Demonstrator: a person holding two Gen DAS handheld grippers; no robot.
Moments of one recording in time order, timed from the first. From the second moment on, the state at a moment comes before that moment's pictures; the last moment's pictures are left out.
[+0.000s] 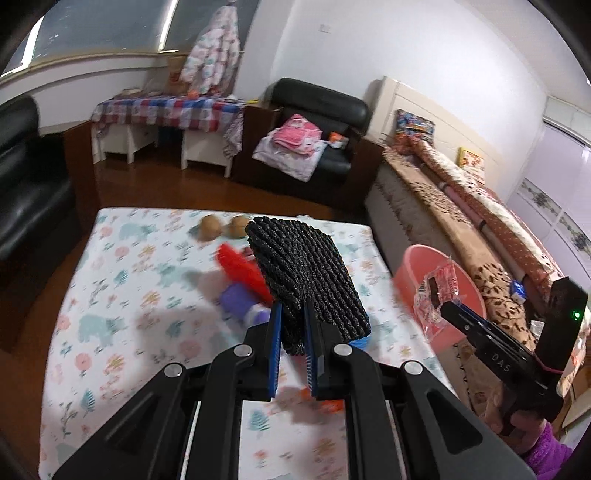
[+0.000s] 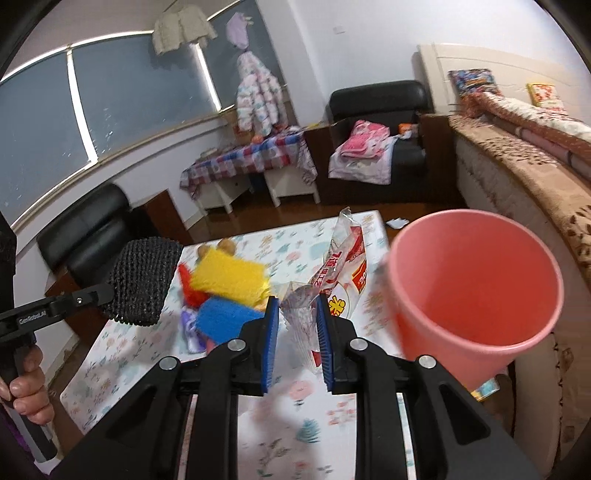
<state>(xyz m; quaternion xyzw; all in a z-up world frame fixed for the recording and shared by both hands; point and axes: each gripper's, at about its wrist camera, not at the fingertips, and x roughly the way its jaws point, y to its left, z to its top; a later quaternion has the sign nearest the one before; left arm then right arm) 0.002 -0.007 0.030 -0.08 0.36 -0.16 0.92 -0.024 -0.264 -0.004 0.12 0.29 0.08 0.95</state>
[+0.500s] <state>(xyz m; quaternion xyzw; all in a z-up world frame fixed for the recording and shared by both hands) 0.043 -0.138 0.038 -0.03 0.37 -0.26 0.89 -0.035 -0.356 -0.007 0.17 0.27 -0.02 0.95</state>
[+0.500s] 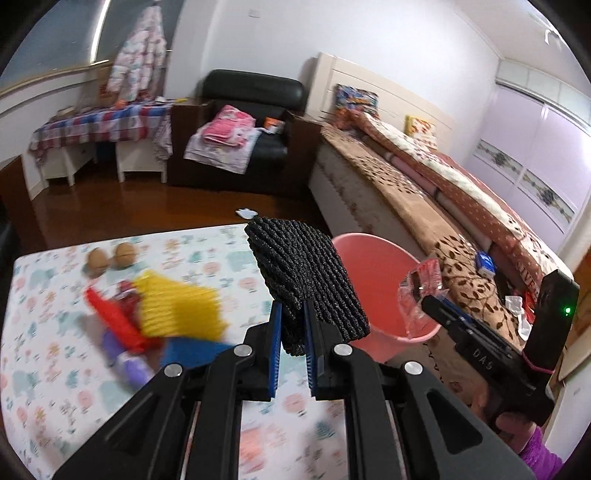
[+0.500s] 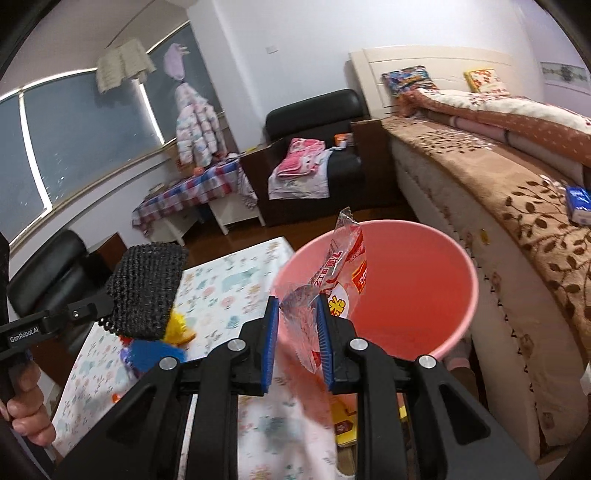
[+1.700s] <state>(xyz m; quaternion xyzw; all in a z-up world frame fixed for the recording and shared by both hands) 0.078 -0.239 0.010 0.02 0.39 -0.29 0.88 -0.015 -0.403 -0.045 0.22 0.31 -0.04 0.92</state>
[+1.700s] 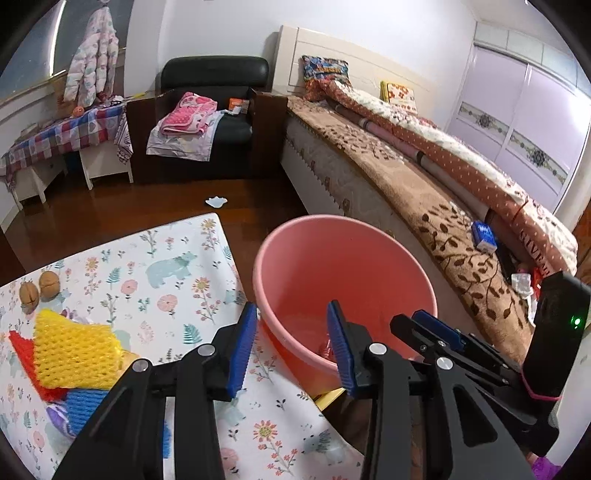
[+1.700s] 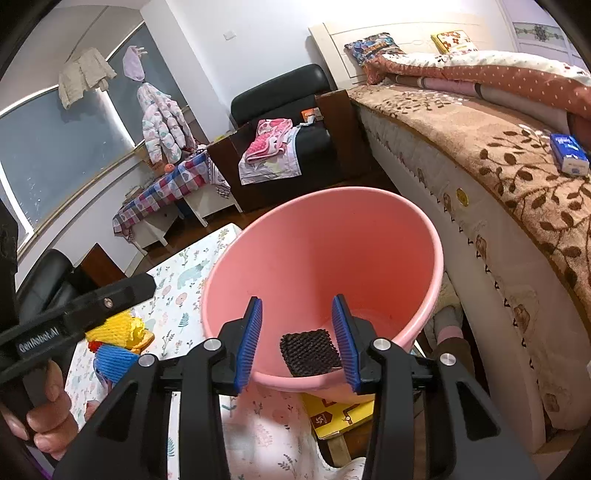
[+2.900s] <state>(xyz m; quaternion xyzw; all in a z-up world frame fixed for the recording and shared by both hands) -0.001 -0.056 -0.009 0.03 0.43 -0.28 0.86 -0.017 -0.267 -0.028 0.13 0.36 0.12 0.92</state>
